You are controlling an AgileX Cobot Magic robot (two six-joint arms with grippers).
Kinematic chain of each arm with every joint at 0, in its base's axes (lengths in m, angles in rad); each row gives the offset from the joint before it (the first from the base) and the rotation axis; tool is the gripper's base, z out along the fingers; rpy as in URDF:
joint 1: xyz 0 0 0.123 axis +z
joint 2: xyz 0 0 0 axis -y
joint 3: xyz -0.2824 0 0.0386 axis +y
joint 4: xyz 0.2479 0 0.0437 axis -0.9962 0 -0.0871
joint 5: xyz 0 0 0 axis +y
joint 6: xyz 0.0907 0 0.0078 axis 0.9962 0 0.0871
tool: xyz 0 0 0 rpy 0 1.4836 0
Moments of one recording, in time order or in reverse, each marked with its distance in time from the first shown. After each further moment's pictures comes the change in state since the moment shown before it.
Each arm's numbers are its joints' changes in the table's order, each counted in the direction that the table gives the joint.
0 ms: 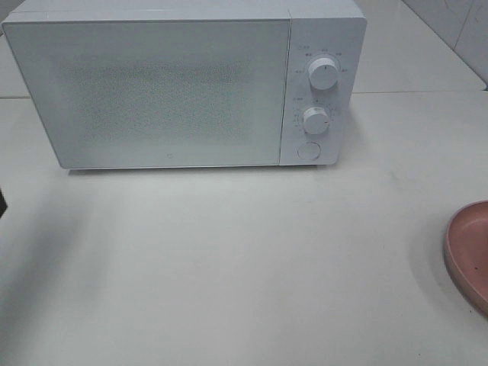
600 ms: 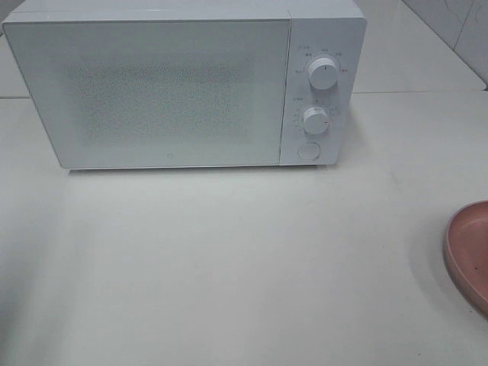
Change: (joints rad) left arm 0.127 0.532 0.288 -0.019 -0.086 -0.015; right arm 0.000 0.000 0.000 0.000 0.000 0.000
